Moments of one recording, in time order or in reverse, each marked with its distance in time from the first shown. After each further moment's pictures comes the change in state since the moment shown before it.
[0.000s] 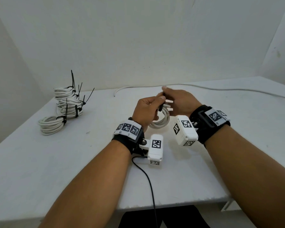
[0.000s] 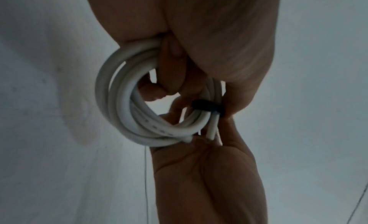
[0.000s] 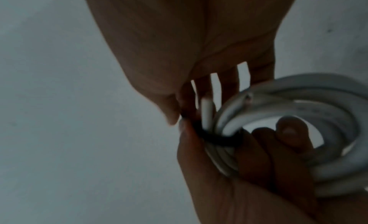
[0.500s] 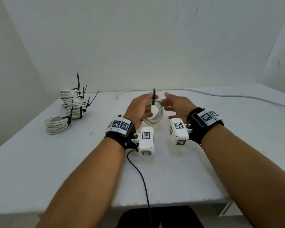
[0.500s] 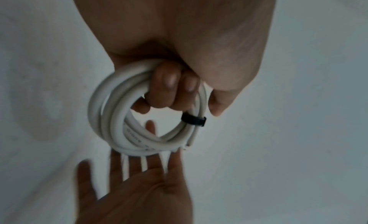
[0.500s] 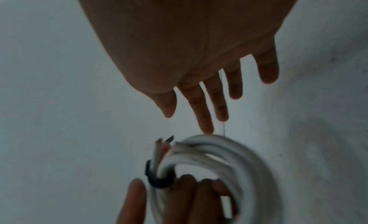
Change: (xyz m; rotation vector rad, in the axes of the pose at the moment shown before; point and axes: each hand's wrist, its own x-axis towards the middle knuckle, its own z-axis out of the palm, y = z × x) left_hand 0.013 0.017 -0.026 -0.215 -0.030 -0.120; right_hand 0.007 -0.002 0.005 -0.175 0.086 0.115
